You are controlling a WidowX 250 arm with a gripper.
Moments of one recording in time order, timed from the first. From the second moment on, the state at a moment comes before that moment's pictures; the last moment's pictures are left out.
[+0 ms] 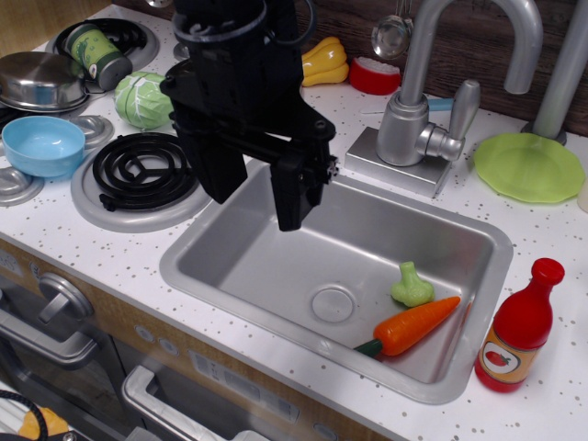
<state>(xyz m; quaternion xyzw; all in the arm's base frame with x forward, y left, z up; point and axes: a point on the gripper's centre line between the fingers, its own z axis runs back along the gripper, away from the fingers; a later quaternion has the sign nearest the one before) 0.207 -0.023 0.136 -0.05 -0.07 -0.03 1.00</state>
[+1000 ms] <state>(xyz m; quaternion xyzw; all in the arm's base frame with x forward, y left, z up) 0.229 -0.189 0.150 -0.01 -0.11 -0.01 0.99</state>
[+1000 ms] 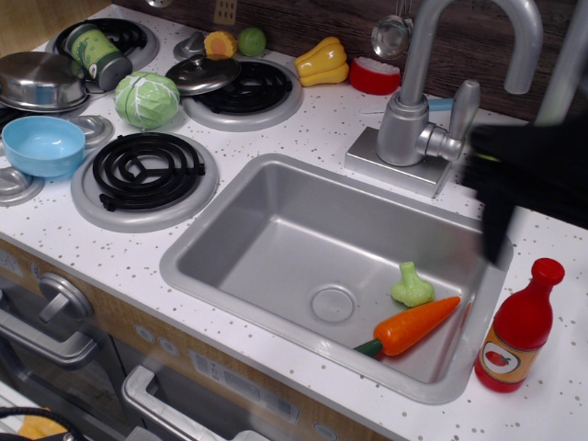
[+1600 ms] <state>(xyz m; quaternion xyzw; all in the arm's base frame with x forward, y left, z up) 0.270 -0.190 0.126 -0.06 -0.14 -0.04 0.99</state>
